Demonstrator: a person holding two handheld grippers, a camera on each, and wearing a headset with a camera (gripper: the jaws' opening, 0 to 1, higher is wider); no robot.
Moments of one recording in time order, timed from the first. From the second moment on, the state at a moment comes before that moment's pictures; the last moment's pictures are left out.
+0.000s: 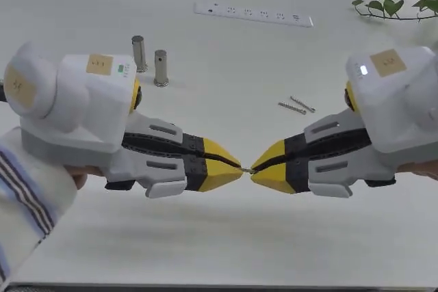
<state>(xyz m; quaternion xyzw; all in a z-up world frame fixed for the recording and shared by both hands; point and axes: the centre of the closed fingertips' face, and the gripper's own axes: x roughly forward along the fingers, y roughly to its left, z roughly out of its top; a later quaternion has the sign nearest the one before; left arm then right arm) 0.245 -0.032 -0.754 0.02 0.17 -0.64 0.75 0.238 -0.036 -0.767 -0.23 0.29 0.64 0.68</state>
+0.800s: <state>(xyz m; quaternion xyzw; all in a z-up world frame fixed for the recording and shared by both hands) 0.244 -0.031 -0.754 0.03 0.17 -0.65 0.74 0.234 -0.034 -0.760 -0.22 0.28 0.65 0.68</state>
